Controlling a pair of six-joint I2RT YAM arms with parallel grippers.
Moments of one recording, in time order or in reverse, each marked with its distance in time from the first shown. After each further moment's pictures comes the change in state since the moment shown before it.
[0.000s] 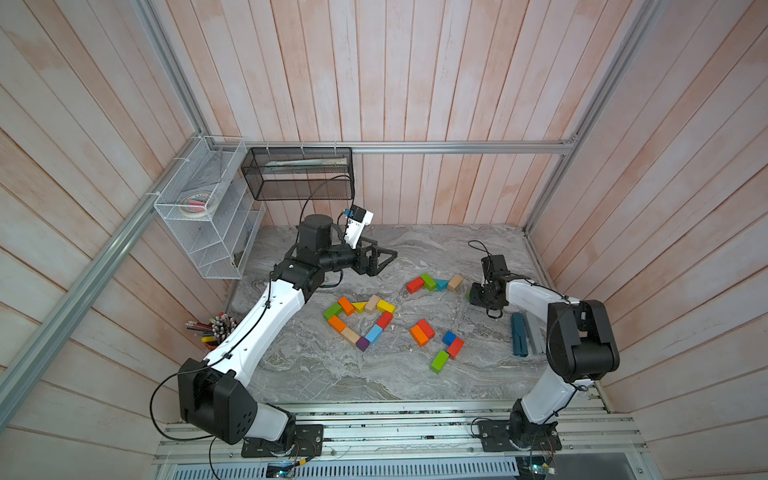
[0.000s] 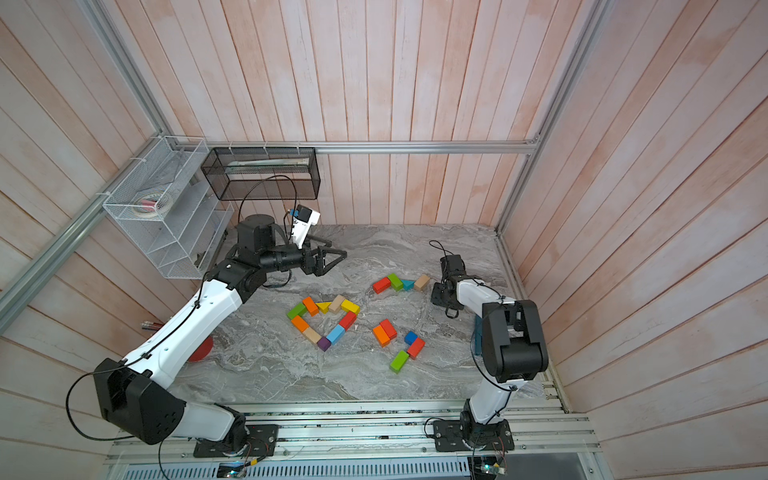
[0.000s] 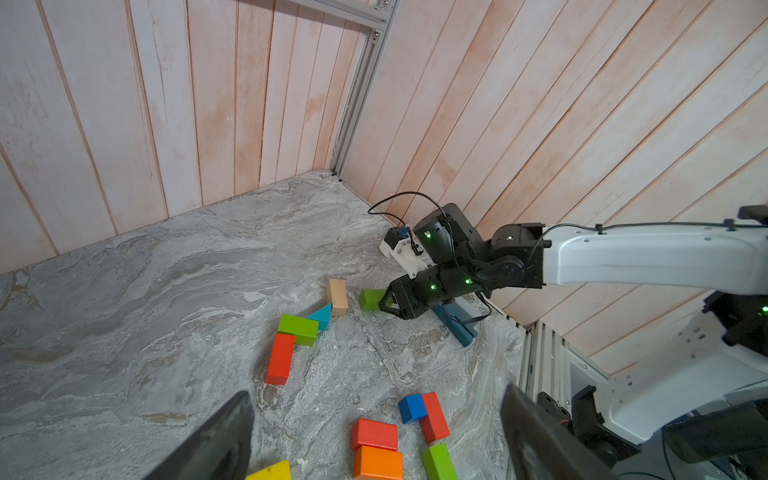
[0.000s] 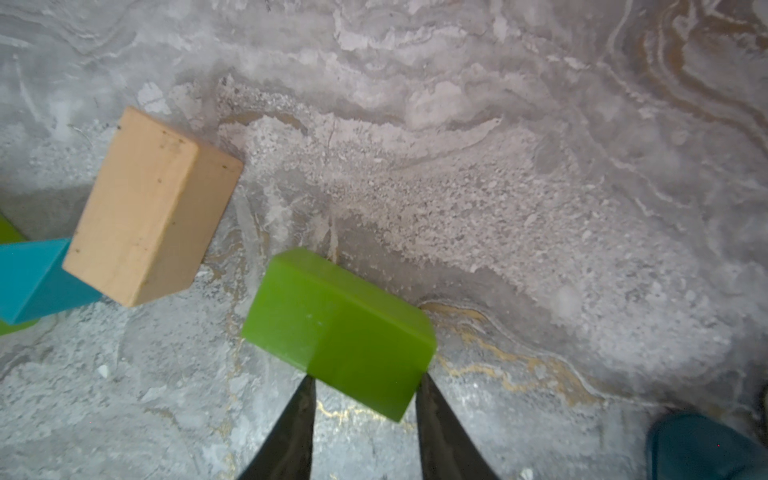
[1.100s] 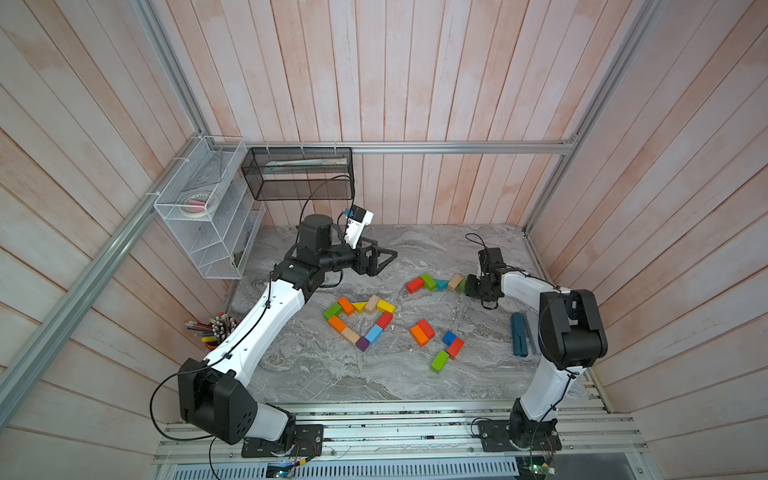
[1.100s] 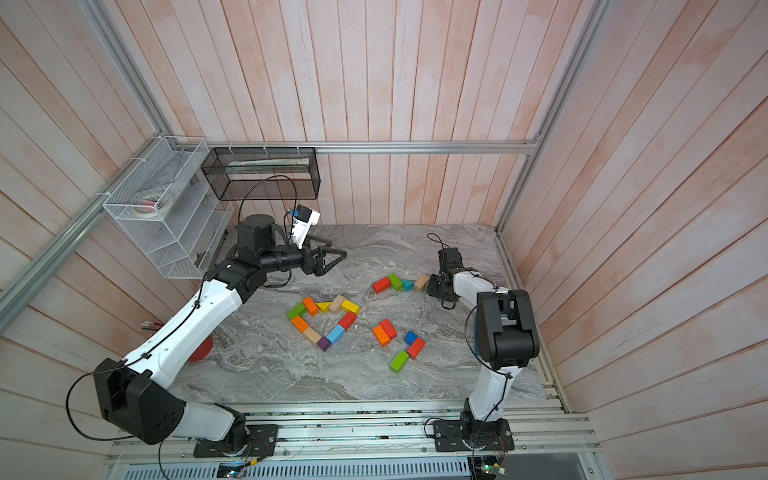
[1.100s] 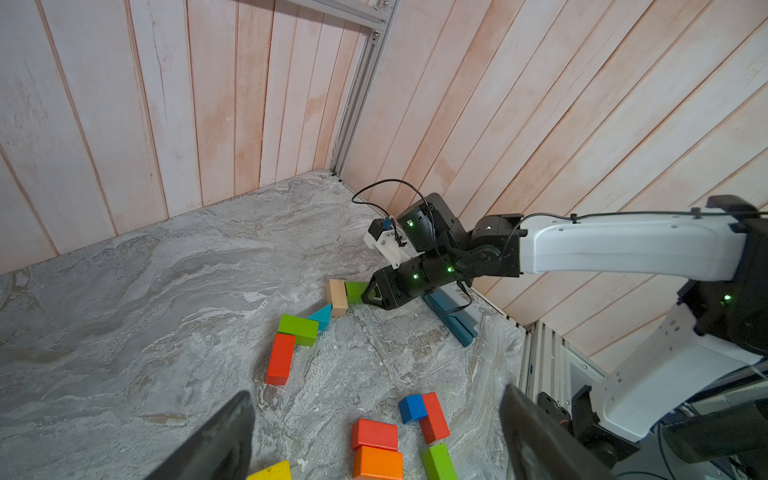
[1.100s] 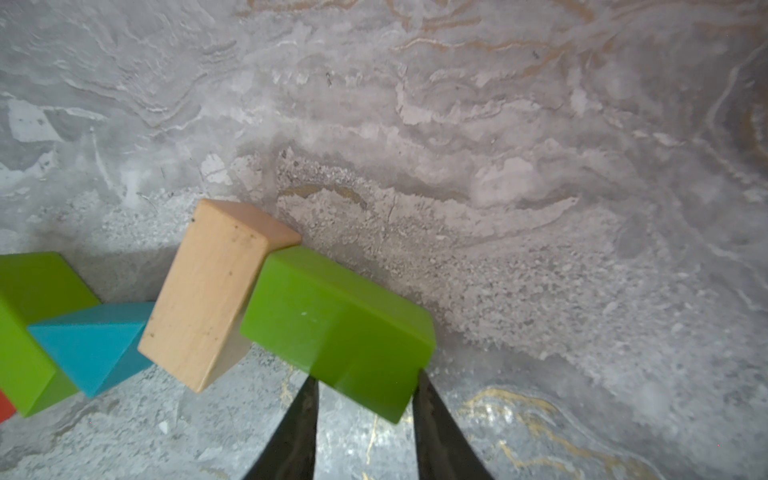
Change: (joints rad) left arm 0.000 0.000 0.000 0.001 0.000 0.000; right arm 0.000 0.097 0.105 0.023 -0.065 0.031
